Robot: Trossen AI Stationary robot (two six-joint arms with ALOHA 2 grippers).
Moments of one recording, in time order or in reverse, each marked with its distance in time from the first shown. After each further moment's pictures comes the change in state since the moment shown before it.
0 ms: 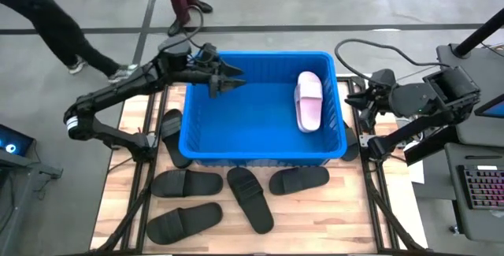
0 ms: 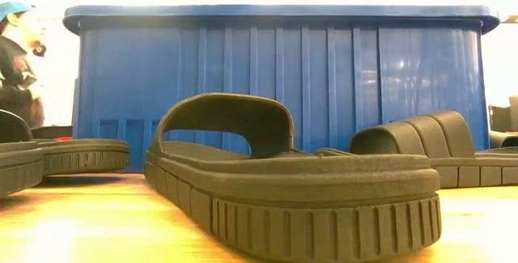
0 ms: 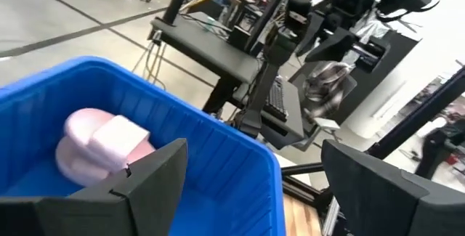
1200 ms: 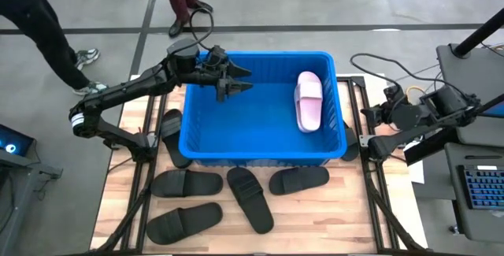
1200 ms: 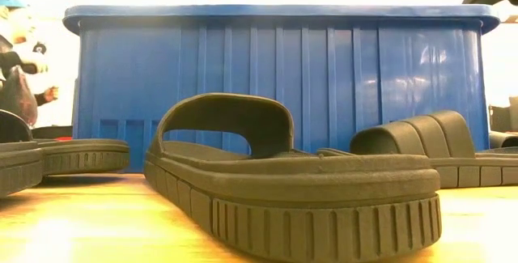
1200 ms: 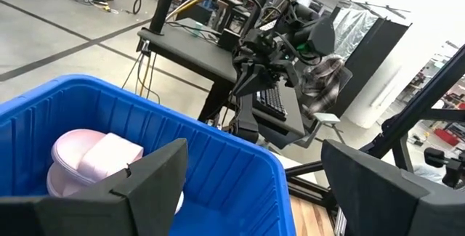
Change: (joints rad) left arm -0.025 0.055 -0.001 0.087 0.003 0.079; right arm -0.001 -0.553 -0.727 0.000 0.015 0.662
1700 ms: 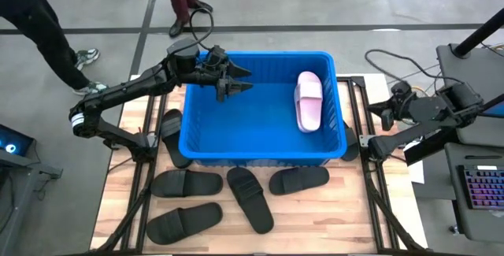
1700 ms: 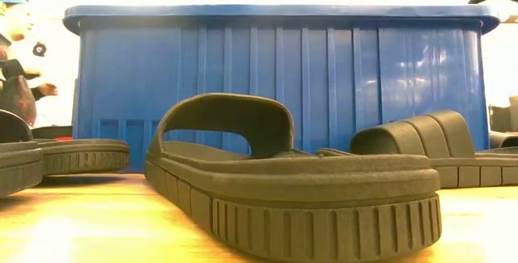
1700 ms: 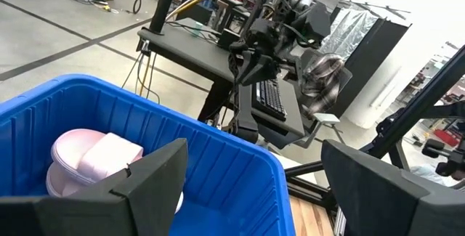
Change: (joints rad) left arm 0.000 0.000 0.000 0.000 0.000 -0.003; right arm 0.000 -0.064 0.060 0.012 -0.038 -0.367
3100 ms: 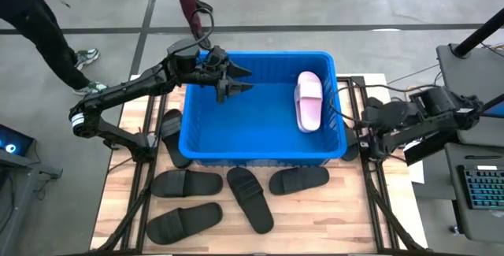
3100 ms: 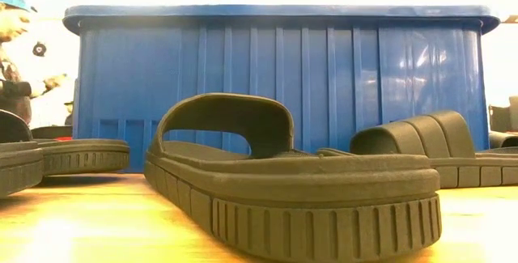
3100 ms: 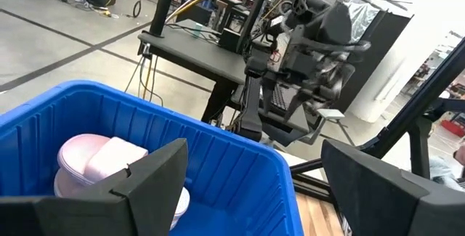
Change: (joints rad) left arm 0.000 0.000 0.000 -0.003 0.000 0.046; right arm -0.105 0.250 0.028 0.125 -0.475 -0.697
